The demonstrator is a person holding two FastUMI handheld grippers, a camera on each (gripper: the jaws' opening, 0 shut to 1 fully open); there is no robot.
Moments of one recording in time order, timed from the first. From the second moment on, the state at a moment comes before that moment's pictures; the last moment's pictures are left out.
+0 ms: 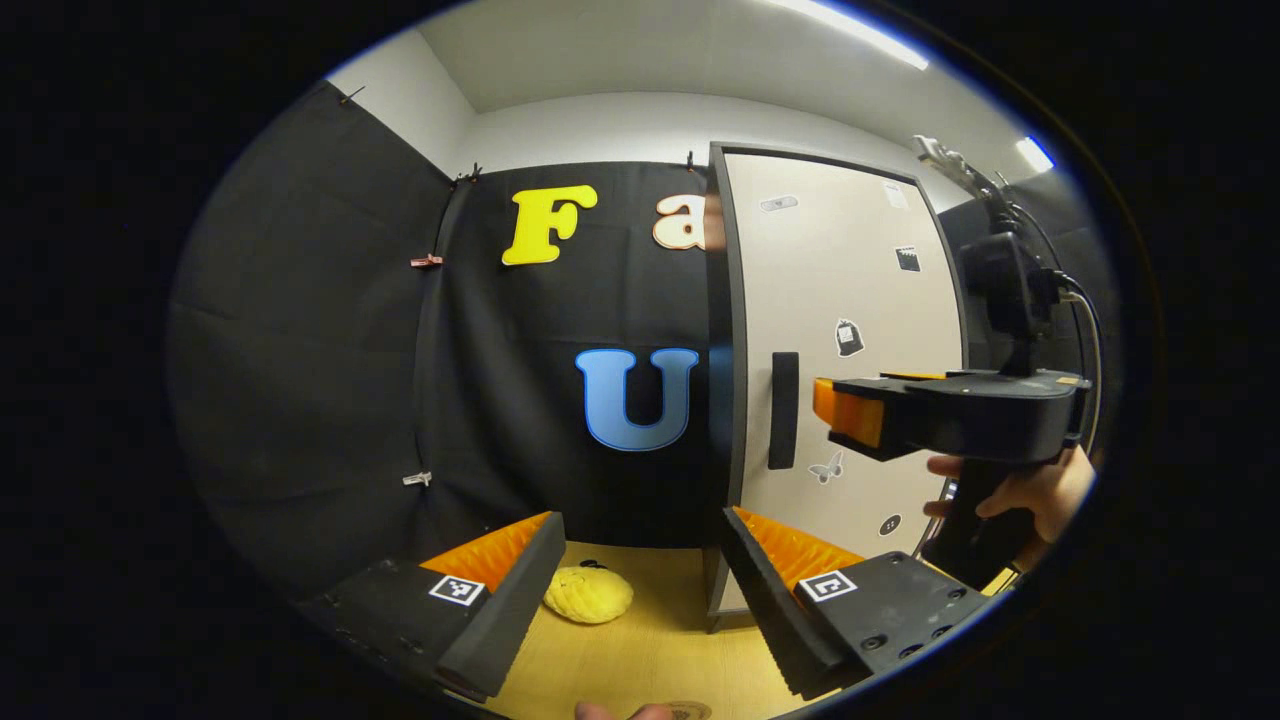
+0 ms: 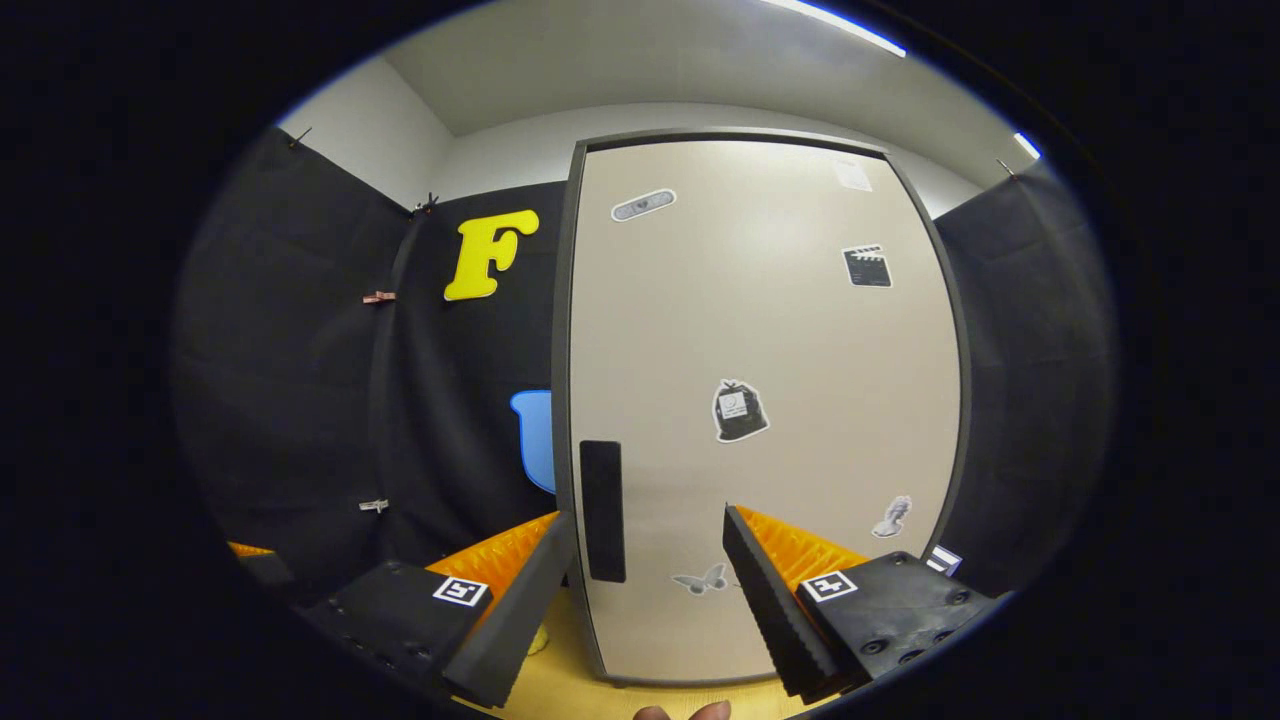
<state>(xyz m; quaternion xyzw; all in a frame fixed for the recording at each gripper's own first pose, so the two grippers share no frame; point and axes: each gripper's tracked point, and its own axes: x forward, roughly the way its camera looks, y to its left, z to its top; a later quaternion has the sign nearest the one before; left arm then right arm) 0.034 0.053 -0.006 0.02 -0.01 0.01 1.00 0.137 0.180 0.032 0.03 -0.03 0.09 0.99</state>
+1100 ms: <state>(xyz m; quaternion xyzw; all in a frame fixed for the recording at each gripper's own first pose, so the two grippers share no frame) 0.038 0.101 -0.026 -0.01 0.00 0.04 1.00 0.218 0.216 -0.008 0.04 0.00 0.05 1.00</state>
